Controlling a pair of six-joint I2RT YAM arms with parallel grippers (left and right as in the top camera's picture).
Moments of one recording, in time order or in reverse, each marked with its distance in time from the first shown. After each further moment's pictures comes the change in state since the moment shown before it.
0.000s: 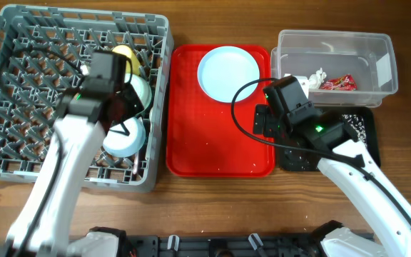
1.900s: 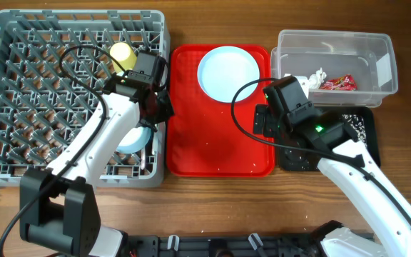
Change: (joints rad) left arm -0.139 0.272 -0.006 0.078 0.122 0.010; right arm 0.000 0.000 0.000 0.000 0.000 0.000
